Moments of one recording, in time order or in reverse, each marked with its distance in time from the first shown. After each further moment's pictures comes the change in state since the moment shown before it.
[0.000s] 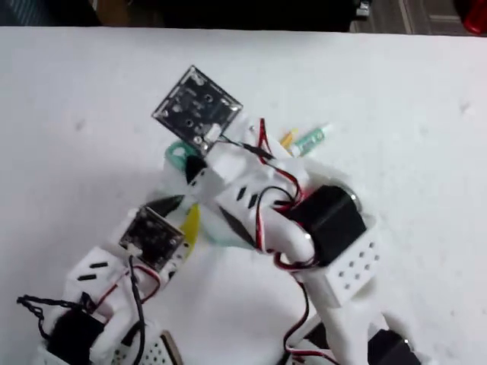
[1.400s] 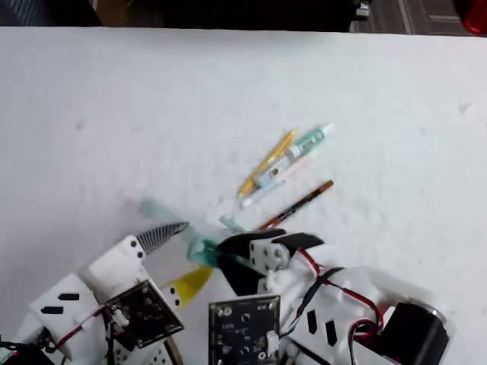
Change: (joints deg) left arm 11.3 -0.1 -18.9 16.6 -16.0; right arm -15.7 -31.5 28.1 5.5 29.7
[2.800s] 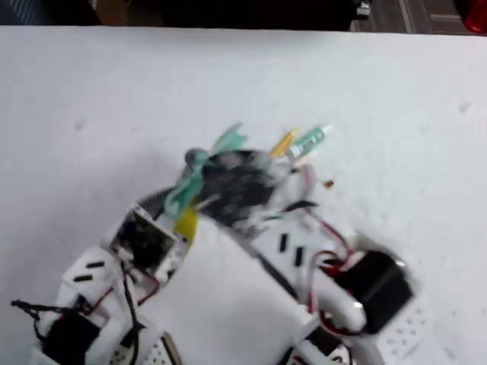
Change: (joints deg) left arm -8.8 1.2 16.2 -21.3 17.8; right arm 17.1 9.1 -6.8 -21.4 -19.3
